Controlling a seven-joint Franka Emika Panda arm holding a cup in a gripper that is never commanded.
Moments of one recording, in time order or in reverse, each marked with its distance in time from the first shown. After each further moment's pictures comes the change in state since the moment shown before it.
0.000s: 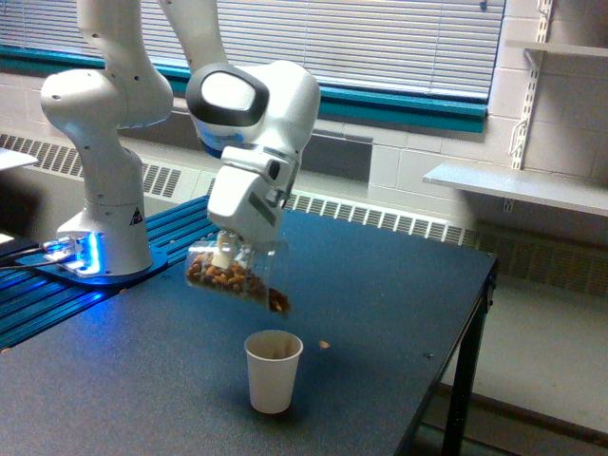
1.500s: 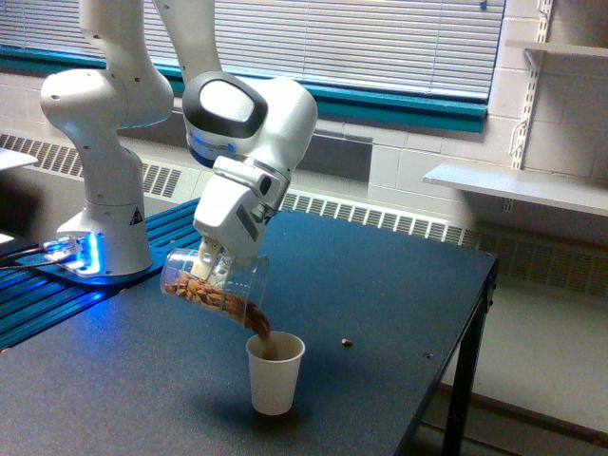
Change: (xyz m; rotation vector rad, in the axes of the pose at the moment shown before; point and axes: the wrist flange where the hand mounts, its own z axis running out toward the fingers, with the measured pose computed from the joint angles) arm 0.006 0.012 0.023 -0.116 -0.002 -0.077
